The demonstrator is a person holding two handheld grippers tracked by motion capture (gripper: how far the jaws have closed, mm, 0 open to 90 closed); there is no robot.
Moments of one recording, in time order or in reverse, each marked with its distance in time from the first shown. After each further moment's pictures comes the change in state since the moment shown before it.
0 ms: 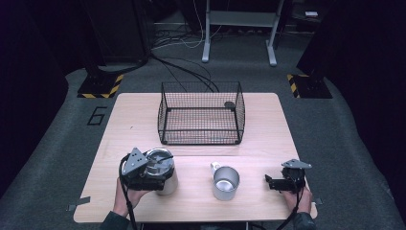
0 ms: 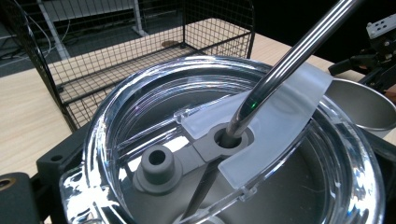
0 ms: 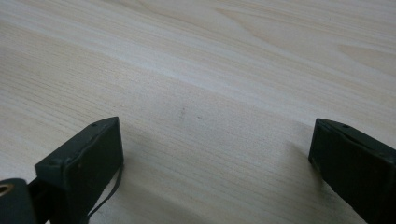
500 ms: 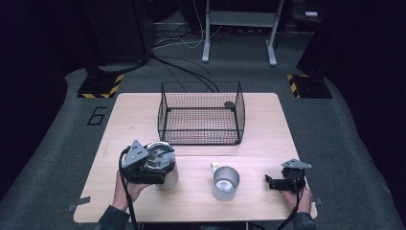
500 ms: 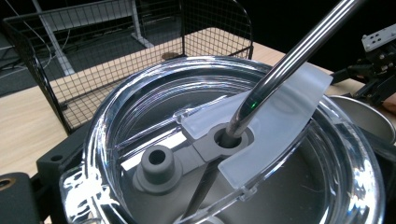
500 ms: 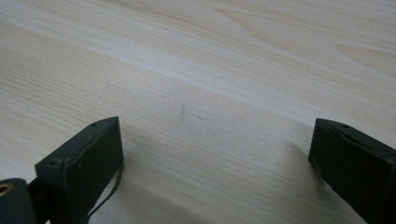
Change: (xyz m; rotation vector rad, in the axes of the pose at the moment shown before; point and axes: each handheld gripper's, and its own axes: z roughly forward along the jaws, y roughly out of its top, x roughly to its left) left arm 0.003 0.023 0.001 -0.008 -0.012 0.027; right arm 0.000 0.000 0.000 -0.001 -0.001 -0.004
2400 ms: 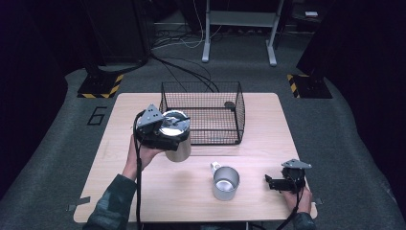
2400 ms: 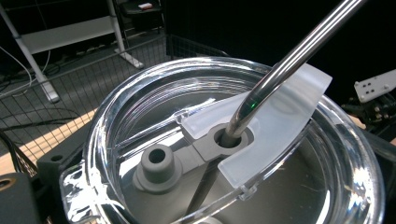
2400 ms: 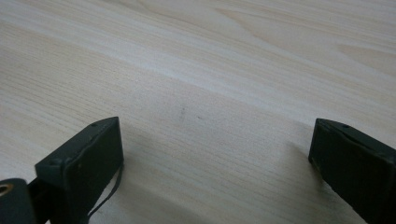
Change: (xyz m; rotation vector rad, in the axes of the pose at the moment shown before) left arm 0.021 0.085 0.044 -0.025 -0.064 0.030; right arm 0.000 0.000 0.000 0.001 0.001 0.004
